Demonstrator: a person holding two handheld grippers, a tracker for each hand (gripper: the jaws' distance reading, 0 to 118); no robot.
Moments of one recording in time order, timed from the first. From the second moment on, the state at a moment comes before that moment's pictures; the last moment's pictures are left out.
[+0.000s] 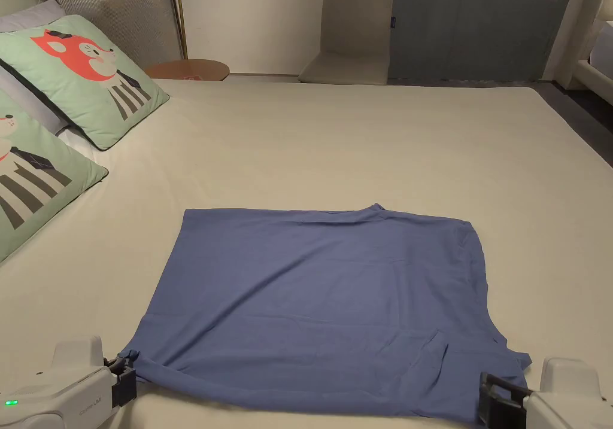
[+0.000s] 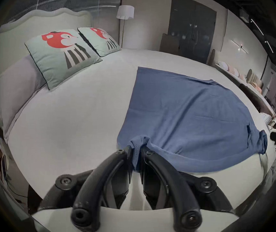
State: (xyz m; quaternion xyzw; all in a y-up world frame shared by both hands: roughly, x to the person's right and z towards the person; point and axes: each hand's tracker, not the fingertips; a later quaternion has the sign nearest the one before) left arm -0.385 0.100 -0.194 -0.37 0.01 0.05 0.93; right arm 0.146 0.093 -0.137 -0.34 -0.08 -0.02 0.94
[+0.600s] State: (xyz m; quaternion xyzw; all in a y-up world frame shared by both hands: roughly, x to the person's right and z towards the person) left arm -0.389 0.129 -0.217 -0.33 0.01 0.08 0.94; right arm 0.152 0.126 -0.157 -0.27 -0.06 -0.05 0.96
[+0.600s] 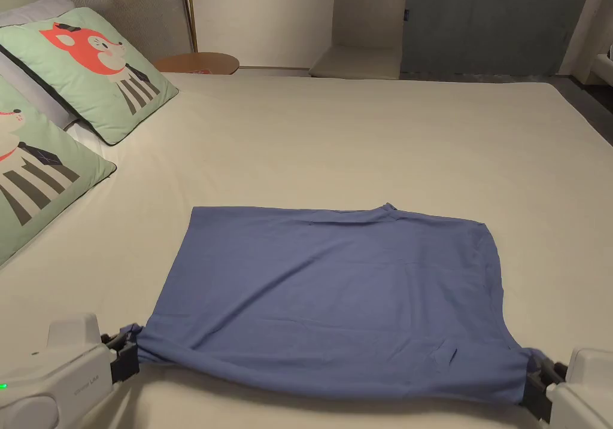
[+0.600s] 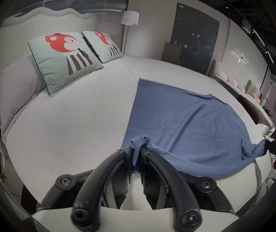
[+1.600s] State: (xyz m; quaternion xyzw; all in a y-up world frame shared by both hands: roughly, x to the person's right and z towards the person) left arm -0.366 0.063 -0.411 -0.40 0.05 0.00 0.91; right arm 0.175 0.066 -0.399 -0.38 -0.08 0.02 0.92
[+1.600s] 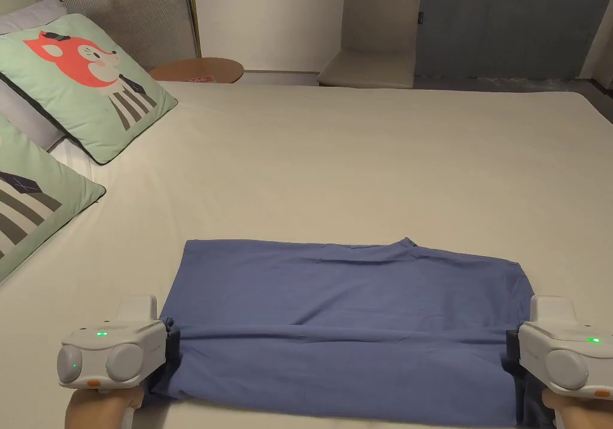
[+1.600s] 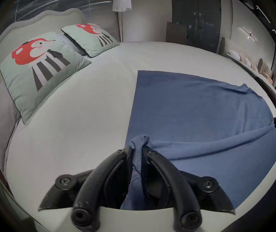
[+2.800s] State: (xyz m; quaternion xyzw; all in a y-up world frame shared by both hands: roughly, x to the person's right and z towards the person) left arm -0.282 0.221 -0.212 -0.07 -0.05 0.01 1.00; right arm 0.082 0.234 -0.160 -0.05 -0.05 0.04 1.00
